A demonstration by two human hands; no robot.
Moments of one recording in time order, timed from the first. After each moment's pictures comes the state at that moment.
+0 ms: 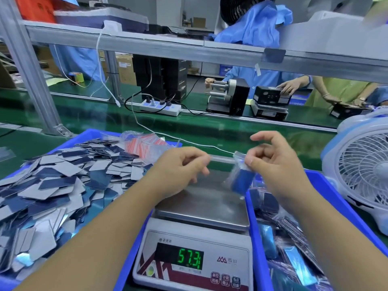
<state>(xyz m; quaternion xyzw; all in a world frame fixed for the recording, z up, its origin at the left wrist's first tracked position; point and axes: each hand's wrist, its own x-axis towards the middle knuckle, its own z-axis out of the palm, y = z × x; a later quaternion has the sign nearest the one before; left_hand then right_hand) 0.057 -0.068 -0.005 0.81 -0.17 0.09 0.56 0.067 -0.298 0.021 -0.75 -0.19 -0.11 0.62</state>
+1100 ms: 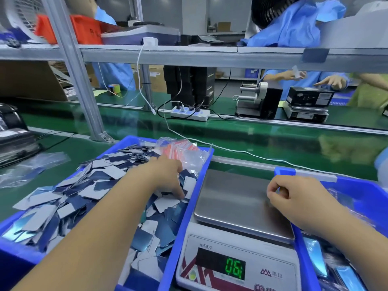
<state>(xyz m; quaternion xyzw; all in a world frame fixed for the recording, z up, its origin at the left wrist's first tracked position) 0.066 0.031 0.009 0.99 0.08 -0.13 0.07 0.059 -0.280 0.002 -0.97 -0.18 -0.07 0.16</state>
